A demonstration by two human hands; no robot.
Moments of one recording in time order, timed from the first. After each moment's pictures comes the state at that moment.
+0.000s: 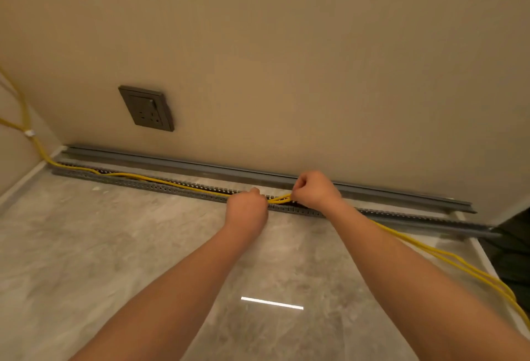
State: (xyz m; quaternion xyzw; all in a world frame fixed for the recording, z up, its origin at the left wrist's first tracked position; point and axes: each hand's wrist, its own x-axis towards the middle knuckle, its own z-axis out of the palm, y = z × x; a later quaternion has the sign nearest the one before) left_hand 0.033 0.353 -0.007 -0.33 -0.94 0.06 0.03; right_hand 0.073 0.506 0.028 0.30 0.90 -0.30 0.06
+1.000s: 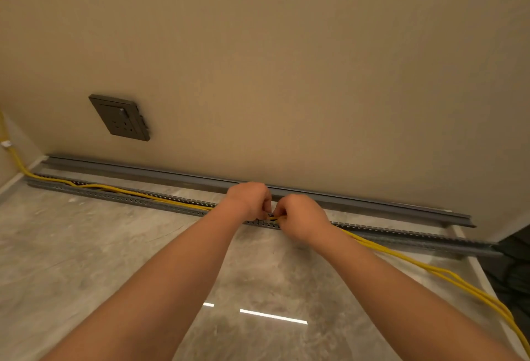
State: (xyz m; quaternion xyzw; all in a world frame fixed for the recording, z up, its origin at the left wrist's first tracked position) left_hand -0.002 0.410 0.023 -0.35 -0.91 -0.04 -0.20; right_hand 0.094 0.515 0.016 0.13 0.97 -0.19 0.06
